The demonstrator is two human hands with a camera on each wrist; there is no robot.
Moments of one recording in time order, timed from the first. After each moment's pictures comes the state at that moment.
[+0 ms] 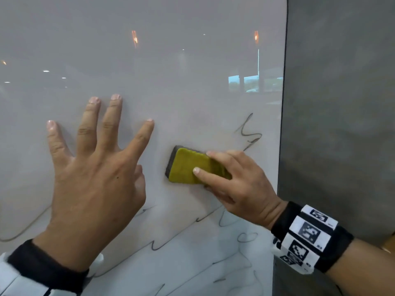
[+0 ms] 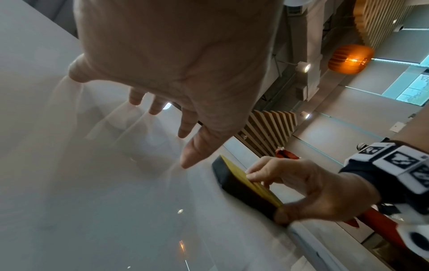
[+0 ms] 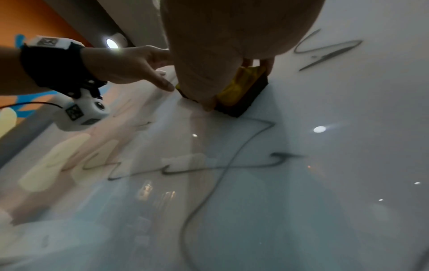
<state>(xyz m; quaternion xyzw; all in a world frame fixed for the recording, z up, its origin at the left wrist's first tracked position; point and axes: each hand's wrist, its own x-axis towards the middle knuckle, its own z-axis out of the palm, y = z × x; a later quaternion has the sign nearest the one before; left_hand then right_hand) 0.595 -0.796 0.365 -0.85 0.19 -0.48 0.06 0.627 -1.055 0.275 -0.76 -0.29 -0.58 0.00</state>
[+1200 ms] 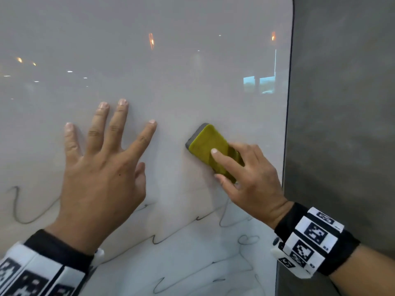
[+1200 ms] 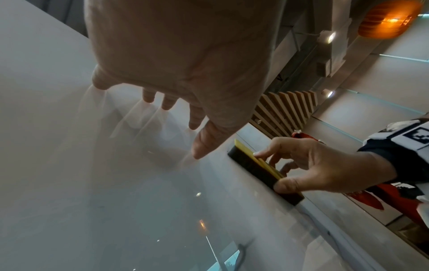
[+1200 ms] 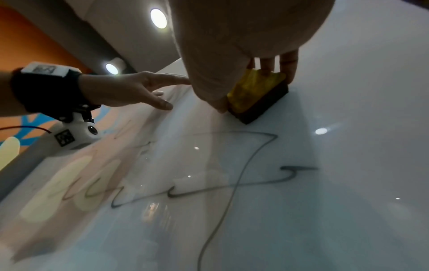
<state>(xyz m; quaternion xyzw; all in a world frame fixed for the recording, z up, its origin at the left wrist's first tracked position) 0.592 -0.798 0.360 -0.85 0.16 -0.50 0.08 0.624 -1.066 0.283 -0.78 -0.19 -0.59 0.08</state>
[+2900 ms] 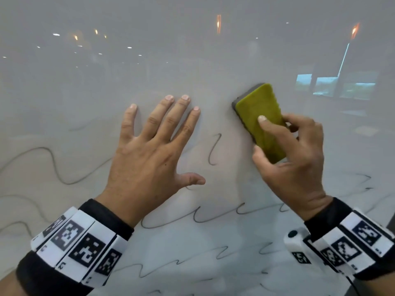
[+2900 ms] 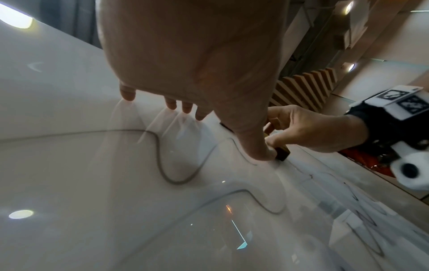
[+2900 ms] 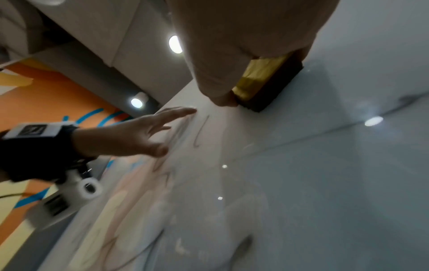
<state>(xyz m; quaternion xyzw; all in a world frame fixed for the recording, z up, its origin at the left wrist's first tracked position) 0.549 -0.571 0.341 -0.88 0.13 -0.43 0.15 0.605 -0.829 0.309 -0.72 -0.22 -0.64 0.19</state>
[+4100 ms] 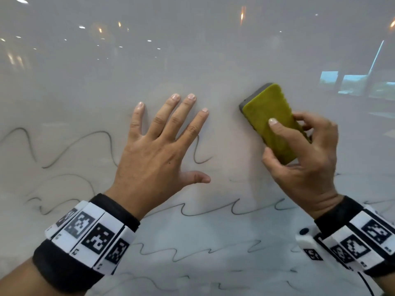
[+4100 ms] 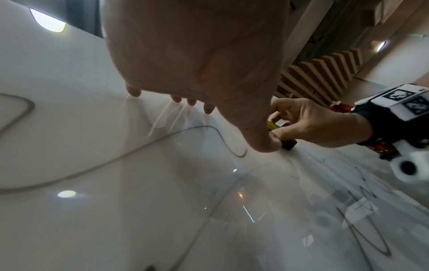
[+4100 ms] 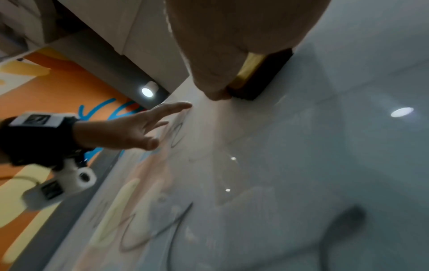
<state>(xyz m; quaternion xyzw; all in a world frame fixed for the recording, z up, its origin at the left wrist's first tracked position) 0.539 -0.501 0.324 -0.88 0.12 -0.43 0.13 0.608 -0.773 0.299 -0.69 -0.29 -0.64 0.17</state>
